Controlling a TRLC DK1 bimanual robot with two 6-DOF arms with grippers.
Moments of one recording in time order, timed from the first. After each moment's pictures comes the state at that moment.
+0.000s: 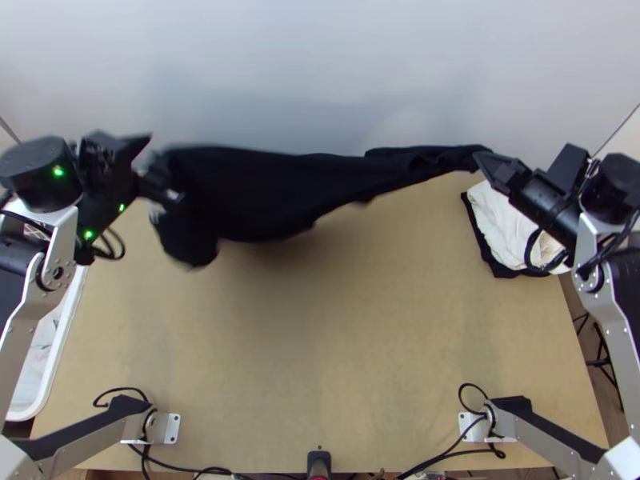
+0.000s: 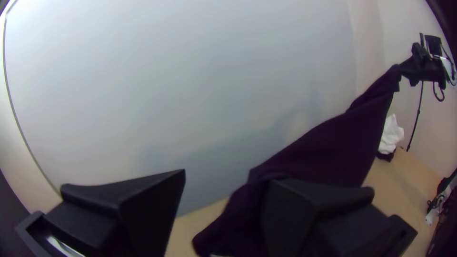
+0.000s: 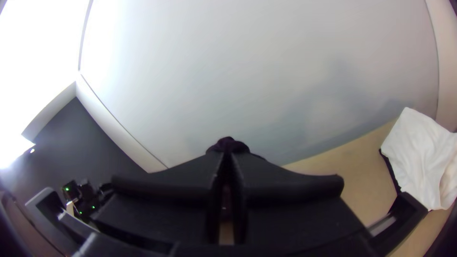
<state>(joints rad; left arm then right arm) -0.21 1.17 1.54 -0.54 0.01 0.27 0.10 1.16 1.39 -0.35 -0.42 0.65</state>
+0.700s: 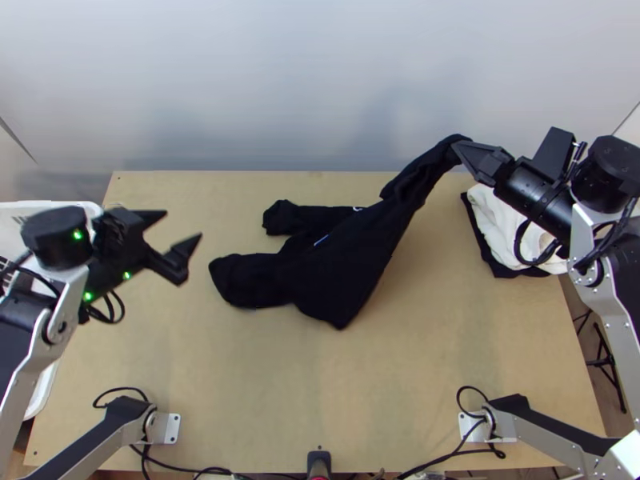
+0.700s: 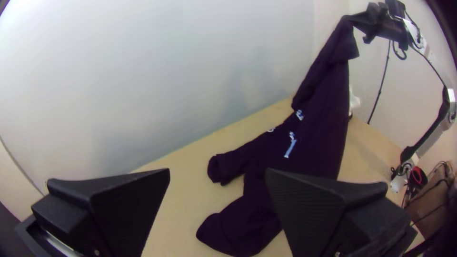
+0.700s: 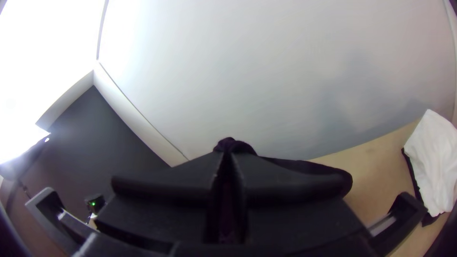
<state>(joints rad) -0.21 0.95 1.22 -0.67 0.21 0.24 0.23 1.20 1.51 -0.39 -0.41 0.67</state>
